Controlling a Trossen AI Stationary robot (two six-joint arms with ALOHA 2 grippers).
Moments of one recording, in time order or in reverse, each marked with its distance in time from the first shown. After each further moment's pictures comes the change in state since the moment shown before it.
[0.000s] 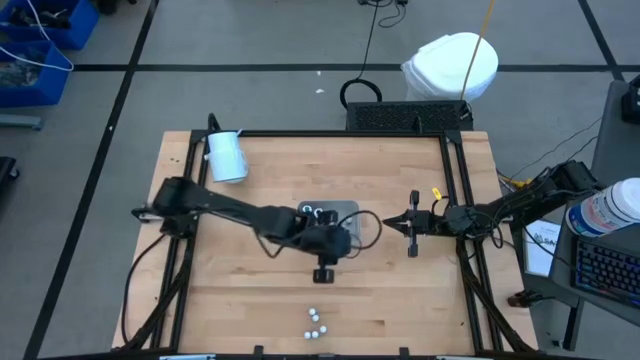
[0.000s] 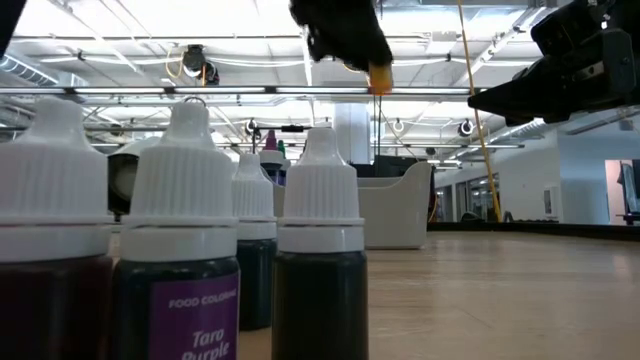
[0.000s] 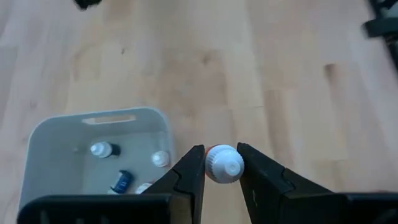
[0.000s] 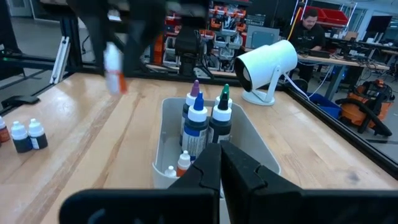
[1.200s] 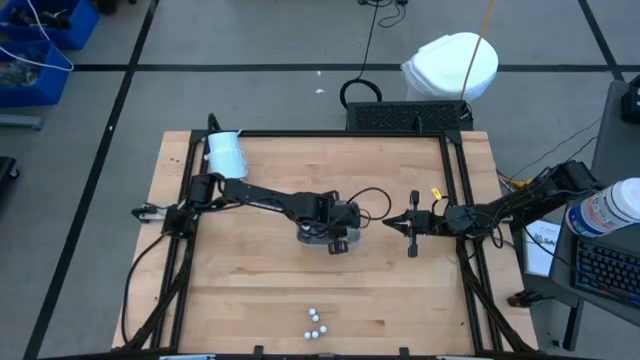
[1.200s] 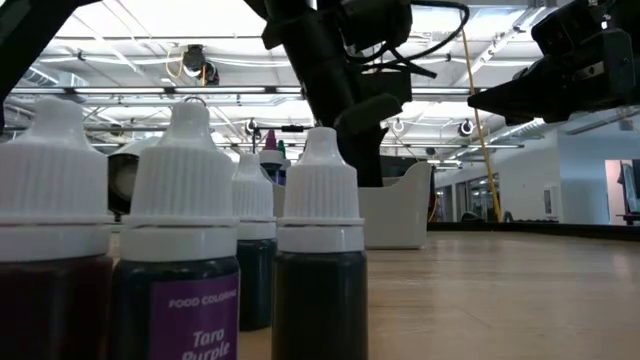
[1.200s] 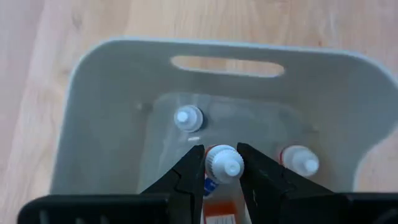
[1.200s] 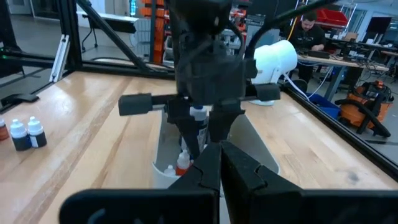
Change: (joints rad) left arm 0.183 0.210 0.001 0.009 -0.066 -0.024; right arm 0.000 -0.001 0.000 -0.001 0.000 -0.007
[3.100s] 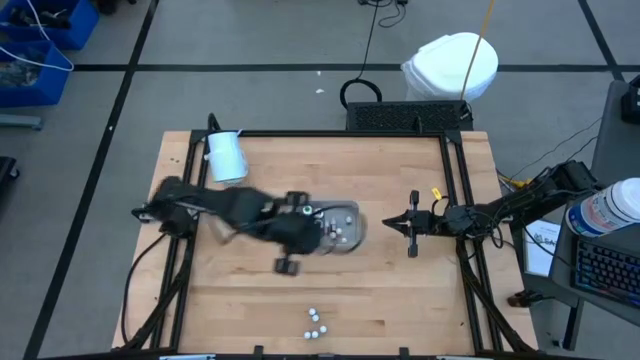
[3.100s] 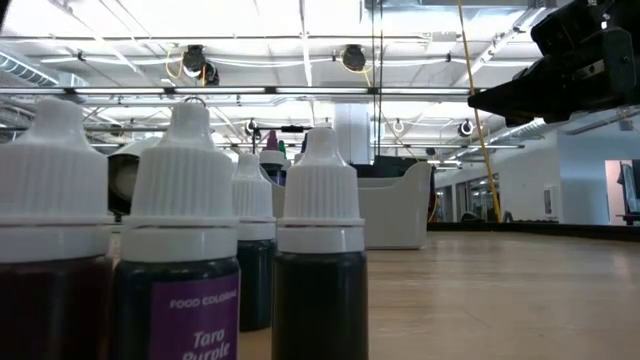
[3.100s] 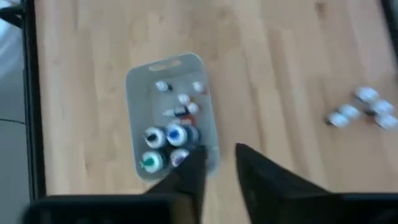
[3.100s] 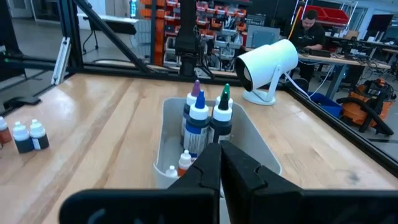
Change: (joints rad) left arm -0.276 -0.242 0.532 -0.804 -0.062 0.047; right arm 0.002 0.001 0.000 0.000 -0.002 0.013
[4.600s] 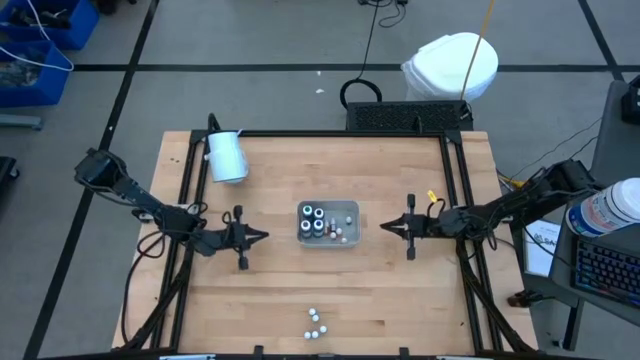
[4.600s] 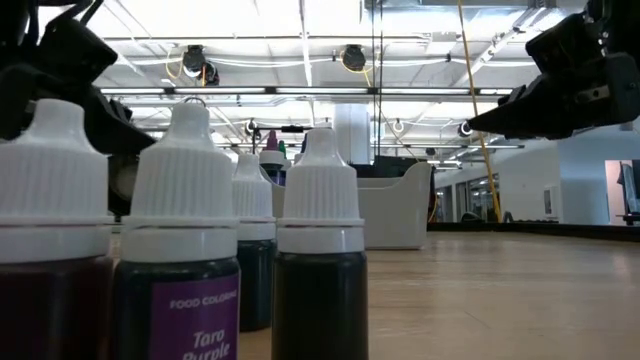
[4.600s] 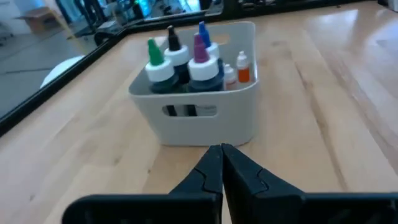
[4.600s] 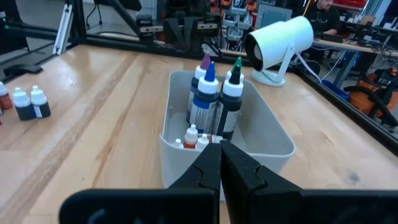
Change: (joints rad) left arm -0.216 -0.799 -2.090 2.010 -0.439 -0.056; right arm -0.002 0.097 0.000 0.006 -0.022 -0.004
